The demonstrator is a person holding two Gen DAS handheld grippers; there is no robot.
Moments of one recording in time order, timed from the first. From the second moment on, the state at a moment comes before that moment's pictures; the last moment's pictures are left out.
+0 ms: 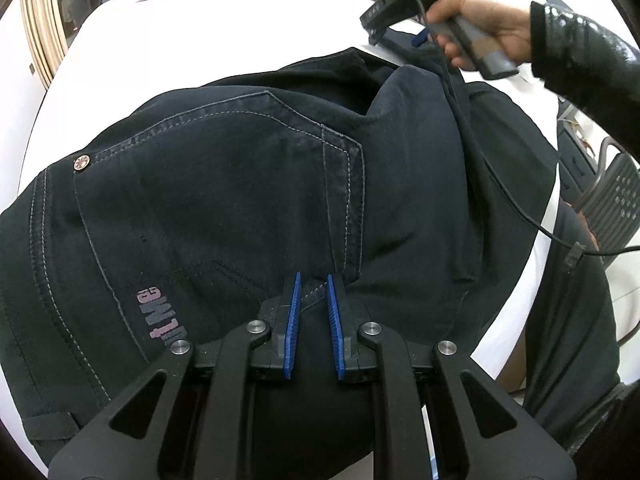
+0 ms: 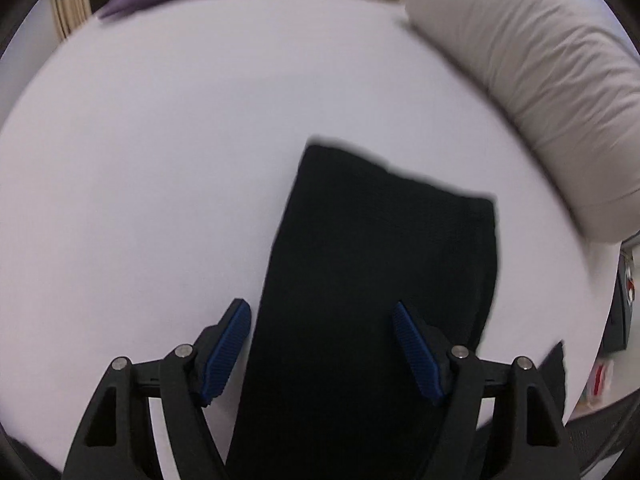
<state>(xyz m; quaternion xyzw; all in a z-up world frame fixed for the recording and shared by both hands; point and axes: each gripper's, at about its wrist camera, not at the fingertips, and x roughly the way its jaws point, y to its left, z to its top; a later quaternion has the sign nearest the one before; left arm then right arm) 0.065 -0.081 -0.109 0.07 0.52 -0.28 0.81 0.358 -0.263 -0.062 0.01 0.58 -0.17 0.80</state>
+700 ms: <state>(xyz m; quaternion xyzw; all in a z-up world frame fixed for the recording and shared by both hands) 0.059 -0.096 -0.108 0.10 0.51 -0.26 0.81 0.103 -0.467 0.050 0.36 0.36 -0.16 0.84</state>
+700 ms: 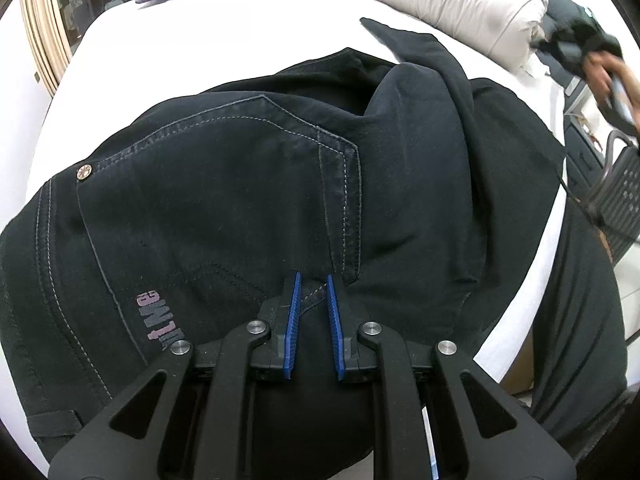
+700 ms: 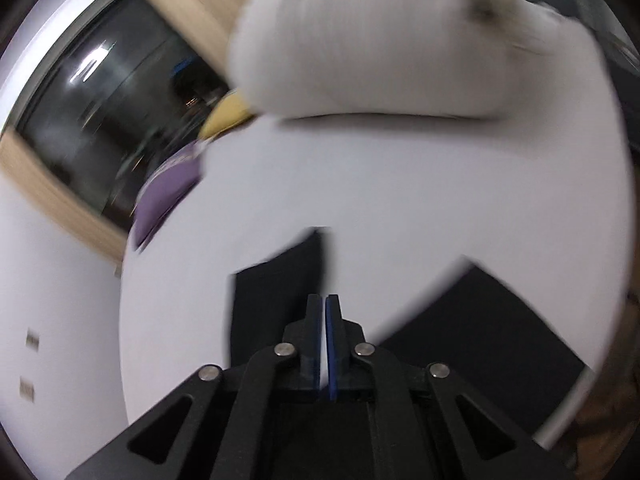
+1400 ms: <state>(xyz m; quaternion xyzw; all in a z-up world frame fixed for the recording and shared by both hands) 0.060 -0.098 -0.109 0.05 0.52 -0.26 0.81 0.352 -0.294 -0.043 0.13 0.58 -0.14 0.79</state>
